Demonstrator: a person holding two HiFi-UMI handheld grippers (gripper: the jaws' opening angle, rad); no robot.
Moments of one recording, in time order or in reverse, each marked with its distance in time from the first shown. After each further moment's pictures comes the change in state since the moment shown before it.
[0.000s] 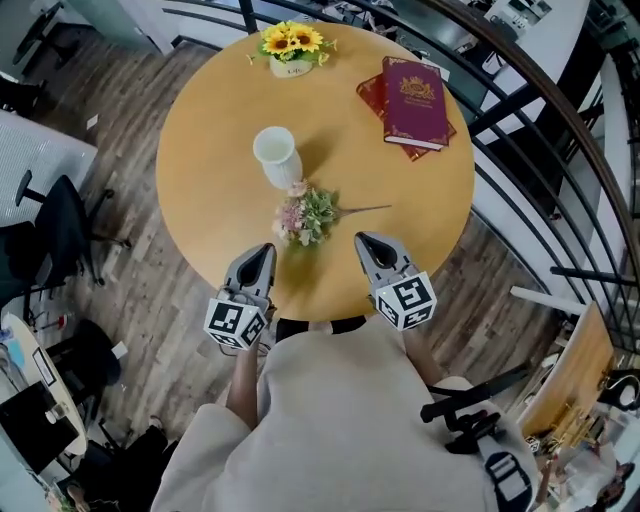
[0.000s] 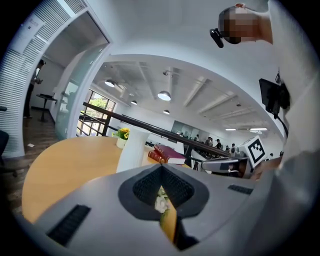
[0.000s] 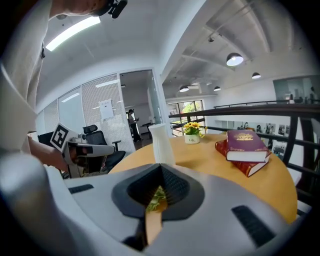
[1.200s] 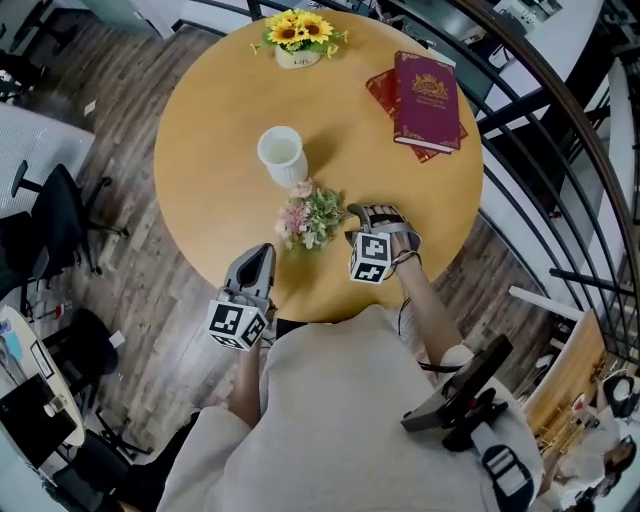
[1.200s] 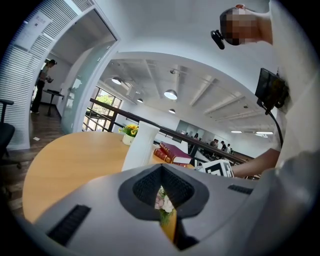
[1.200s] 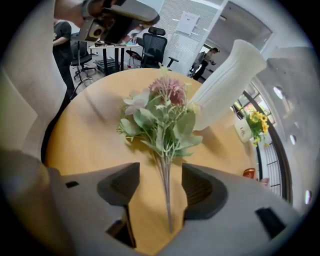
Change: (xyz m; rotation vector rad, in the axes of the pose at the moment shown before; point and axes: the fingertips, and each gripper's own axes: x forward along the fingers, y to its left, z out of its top) left arm -0.003 0.013 -0.012 -0.064 0.026 0.049; right arm 0.095 -0.035 -0.139 -1.010 0.755 0.236
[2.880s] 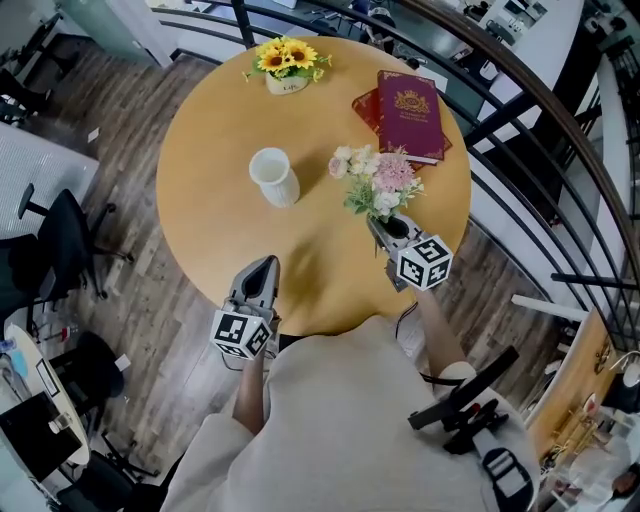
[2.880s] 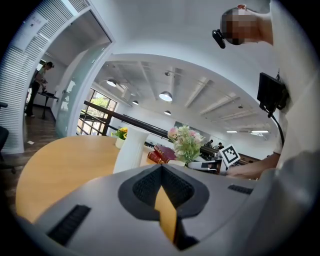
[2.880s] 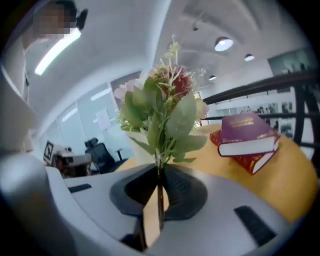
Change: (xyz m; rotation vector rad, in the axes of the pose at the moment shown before) left arm 0.017 -0.016 0.006 0.038 -0.026 -0.043; right arm -0.113 -0.090 -0.035 1.138 -0.834 -0.084
